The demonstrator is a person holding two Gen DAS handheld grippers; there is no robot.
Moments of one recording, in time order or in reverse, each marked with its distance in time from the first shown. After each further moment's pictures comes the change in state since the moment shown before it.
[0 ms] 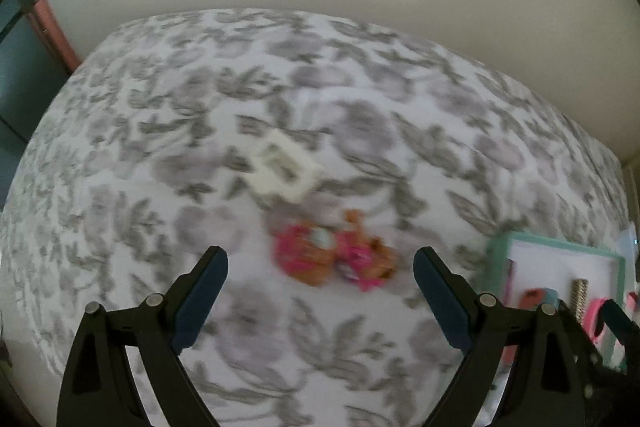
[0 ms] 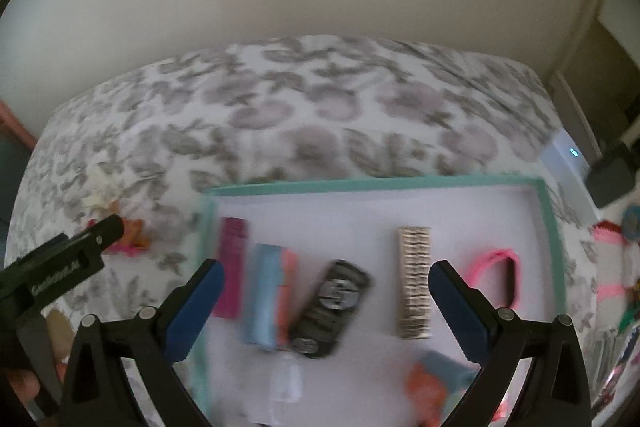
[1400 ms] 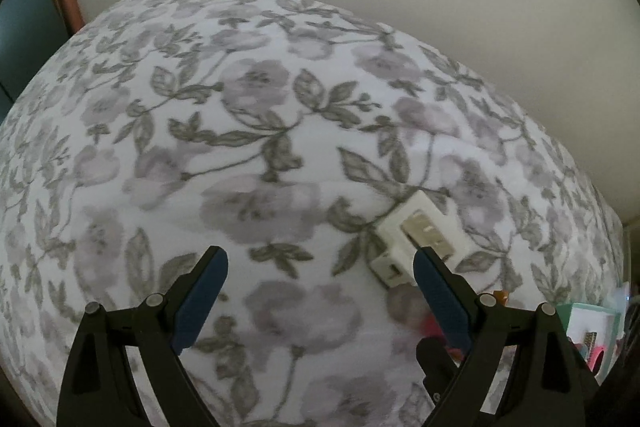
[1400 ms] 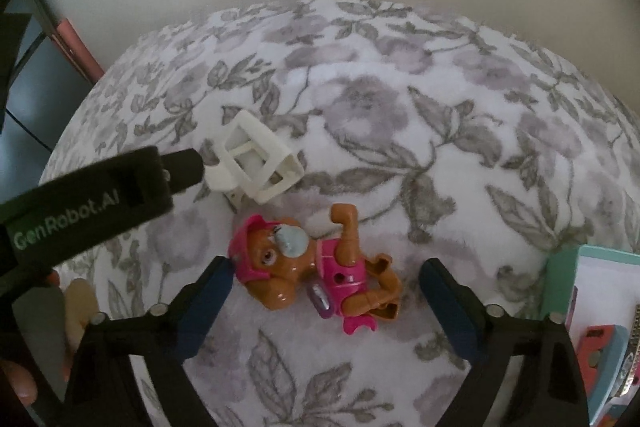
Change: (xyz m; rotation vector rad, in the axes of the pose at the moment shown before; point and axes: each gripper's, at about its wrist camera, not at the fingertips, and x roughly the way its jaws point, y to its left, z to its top) left arm 0.059 0.095 0.034 -0.128 -0.017 -0.112; right arm 0.088 0.180 0.006 -0.211 0.022 0.204
